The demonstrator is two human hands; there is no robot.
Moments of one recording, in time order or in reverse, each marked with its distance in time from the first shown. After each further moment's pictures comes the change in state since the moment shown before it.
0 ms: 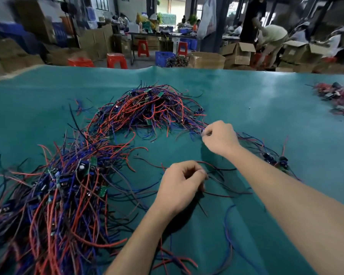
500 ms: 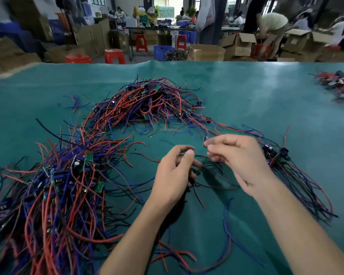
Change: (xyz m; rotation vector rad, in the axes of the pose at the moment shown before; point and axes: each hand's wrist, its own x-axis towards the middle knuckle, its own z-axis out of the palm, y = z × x) left_hand 0.002 0.000 0.000 -0.209 0.133 -0.043; right_hand -0.100 0.013 -0.018 1.031 -0.040 0.075
